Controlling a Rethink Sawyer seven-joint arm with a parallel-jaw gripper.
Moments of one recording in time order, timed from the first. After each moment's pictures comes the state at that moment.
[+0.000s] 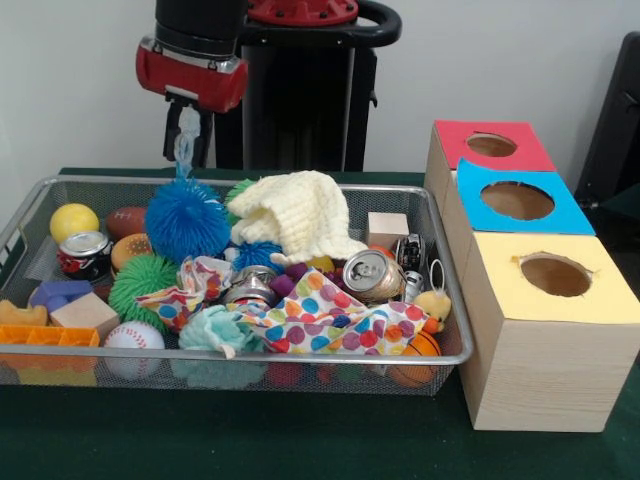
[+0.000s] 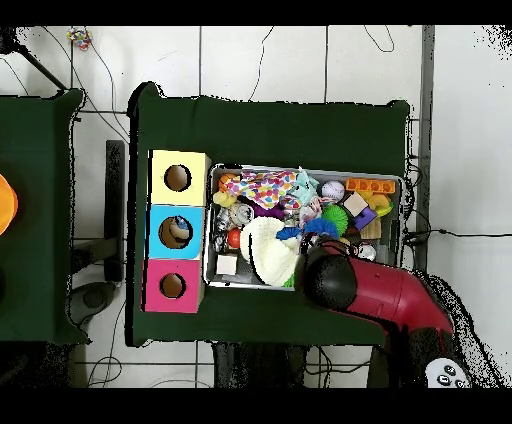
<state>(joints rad) -0.43 -0.82 -0.06 1.84 -0.25 0.37 1.79</state>
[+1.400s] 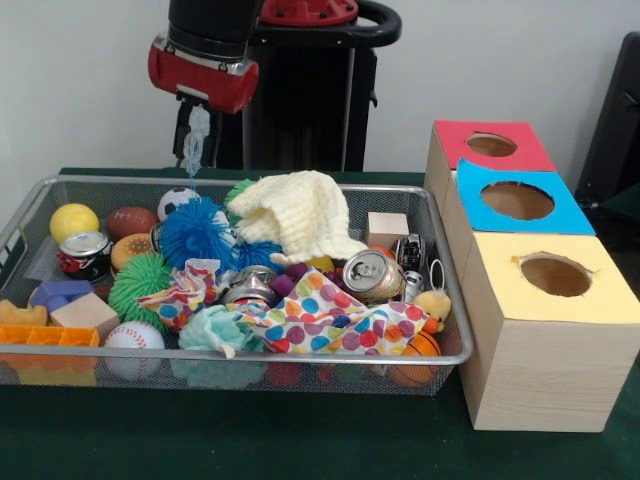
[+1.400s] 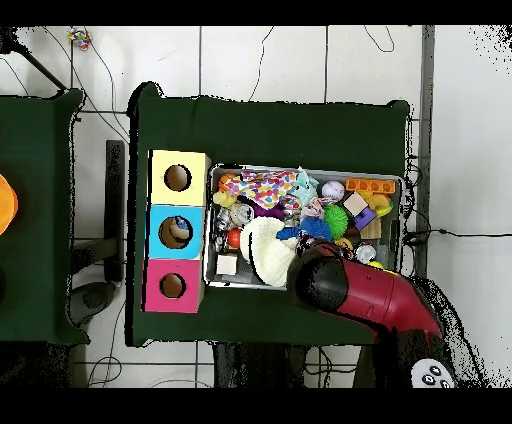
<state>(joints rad) -0.36 -0.79 -0.14 1.84 -0.19 0.36 1.79</state>
